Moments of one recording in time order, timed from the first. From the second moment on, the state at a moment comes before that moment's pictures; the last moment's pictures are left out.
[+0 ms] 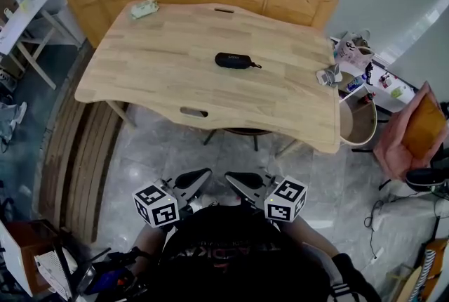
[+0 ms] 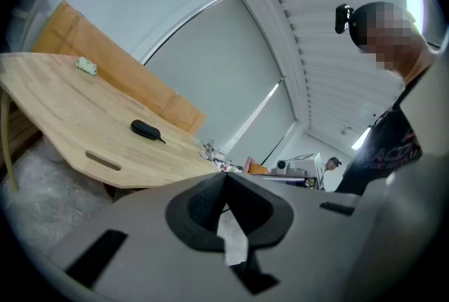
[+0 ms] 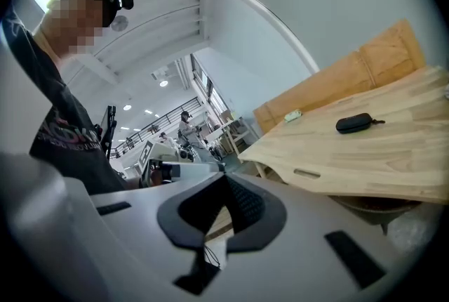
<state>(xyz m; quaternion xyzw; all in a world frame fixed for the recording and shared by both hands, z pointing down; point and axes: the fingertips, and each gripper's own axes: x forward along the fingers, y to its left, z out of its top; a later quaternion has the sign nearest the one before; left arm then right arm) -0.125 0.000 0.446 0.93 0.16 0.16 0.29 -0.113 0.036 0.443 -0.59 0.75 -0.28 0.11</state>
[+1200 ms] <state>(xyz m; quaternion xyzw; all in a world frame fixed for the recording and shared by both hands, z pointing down) -0.101 -0.021 0.442 0.93 0.09 0.14 0.33 -0.036 0.016 0.431 -0.57 0.76 -0.28 0.14</state>
